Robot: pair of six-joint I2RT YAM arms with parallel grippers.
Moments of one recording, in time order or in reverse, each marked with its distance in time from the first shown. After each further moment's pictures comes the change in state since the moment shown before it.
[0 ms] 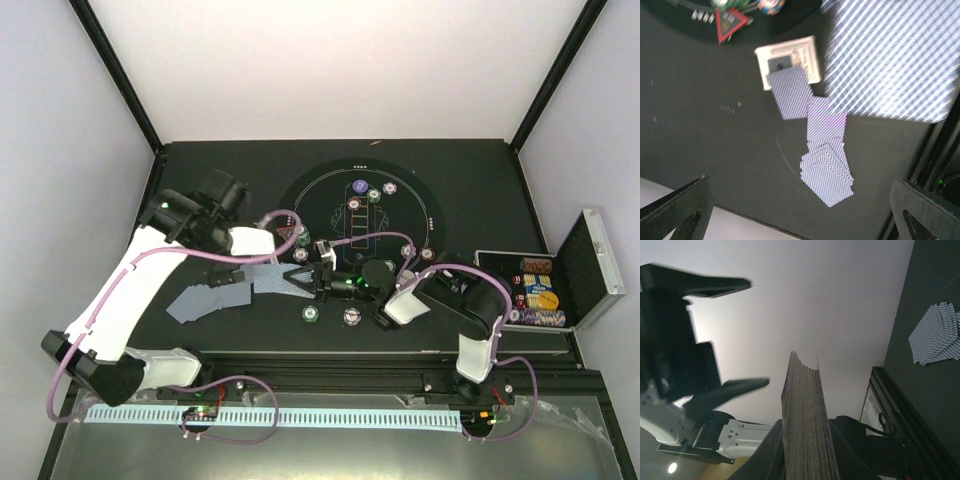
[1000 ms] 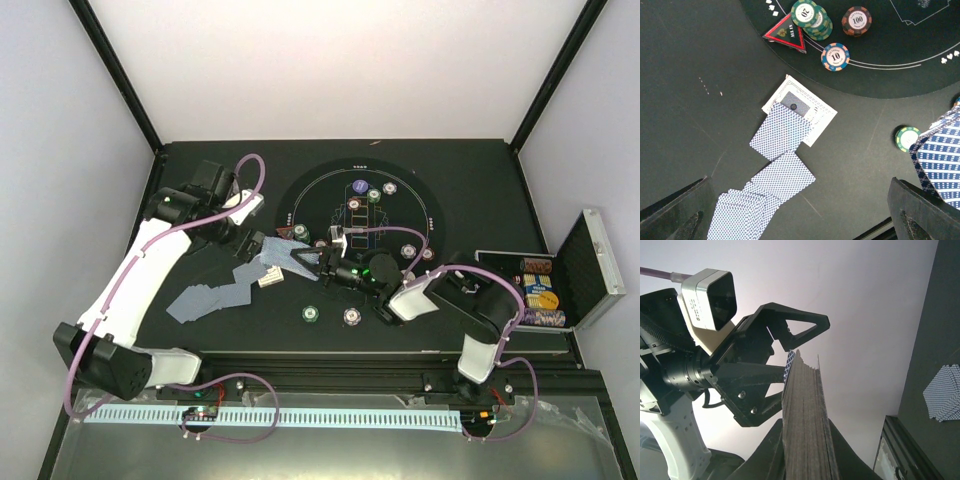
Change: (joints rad) left arm 0.241 0.019 -0.121 0.281 0.199 -0.707; right arm -0.032 -0.075 0.001 0.003 0.151 0.000
